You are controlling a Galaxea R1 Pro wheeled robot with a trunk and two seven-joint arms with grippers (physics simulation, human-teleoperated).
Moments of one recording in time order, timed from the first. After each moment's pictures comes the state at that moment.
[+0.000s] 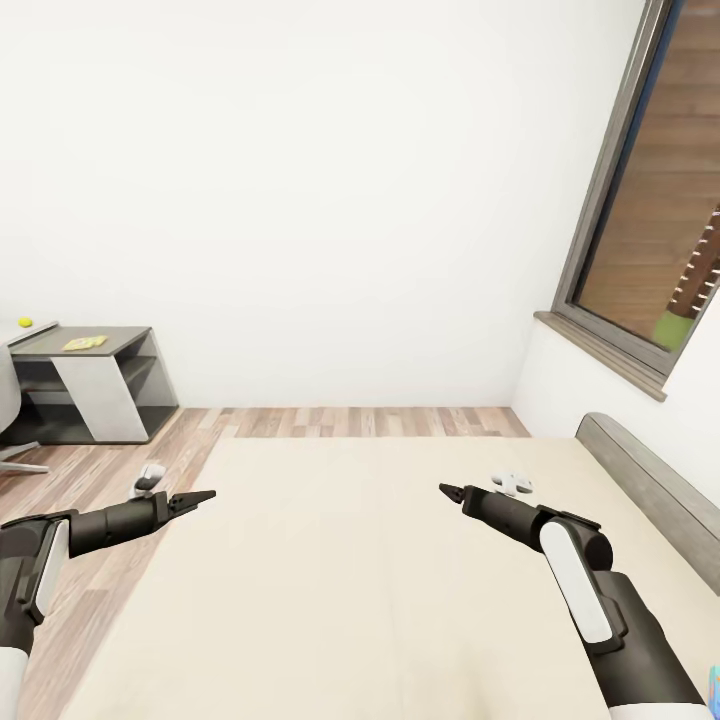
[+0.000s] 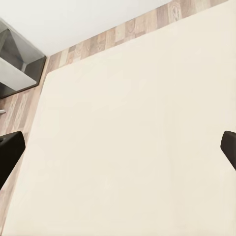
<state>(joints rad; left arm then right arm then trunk) -0.56 0.28 0.42 -1.08 -0.02 0.94 -1.20 -0.43 -0.10 -0.01 -1.43 -0.59 0.82 0.03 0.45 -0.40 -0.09</state>
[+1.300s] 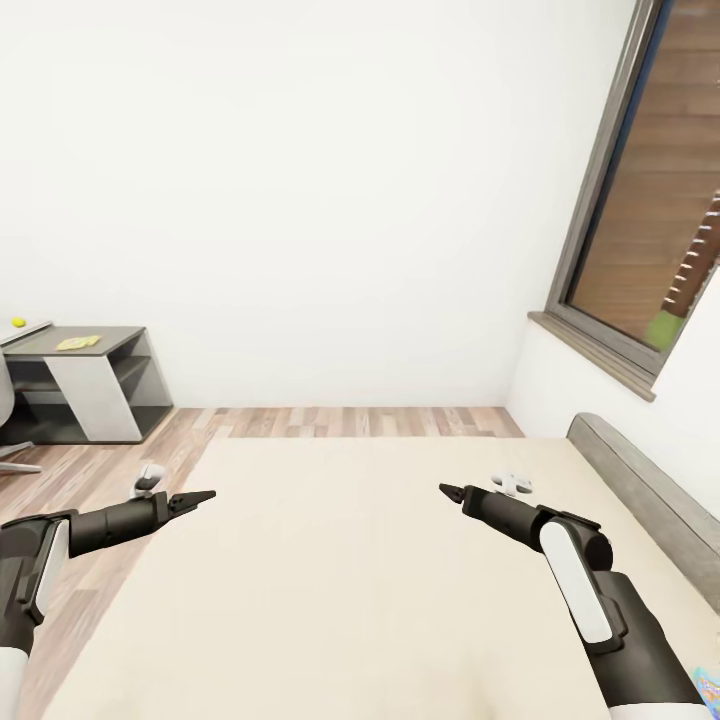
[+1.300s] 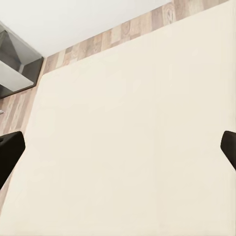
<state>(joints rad) -0.56 0.28 0.42 -1.08 -0.02 0.94 -1.20 -0.43 -0.10 -0.01 -1.43 -0.59 0.82 0.03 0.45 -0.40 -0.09</state>
